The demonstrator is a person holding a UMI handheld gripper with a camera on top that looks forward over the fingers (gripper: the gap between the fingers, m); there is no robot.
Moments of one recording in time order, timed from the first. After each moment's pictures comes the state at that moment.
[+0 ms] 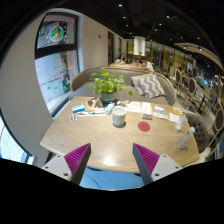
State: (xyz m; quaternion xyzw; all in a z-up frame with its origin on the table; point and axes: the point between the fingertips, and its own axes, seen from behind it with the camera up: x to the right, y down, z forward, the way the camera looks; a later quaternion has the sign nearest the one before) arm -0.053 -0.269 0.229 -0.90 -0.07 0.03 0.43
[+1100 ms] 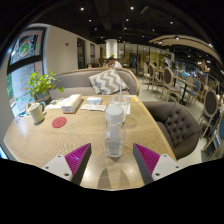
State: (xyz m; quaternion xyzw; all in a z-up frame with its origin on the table) arm 0.388 -0.149 0.065 -0.88 0.03 -0.01 0.47
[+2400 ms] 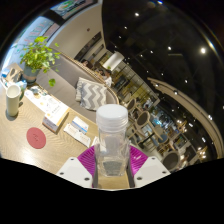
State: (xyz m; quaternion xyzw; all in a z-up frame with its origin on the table) arm 0.332 -0.002 0.183 -0.80 -0.12 -0.34 0.49
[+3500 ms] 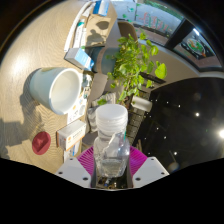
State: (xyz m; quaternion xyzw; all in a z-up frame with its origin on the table) arm 0.065 0.105 0.201 -0.53 -0.53 -0.60 0.29
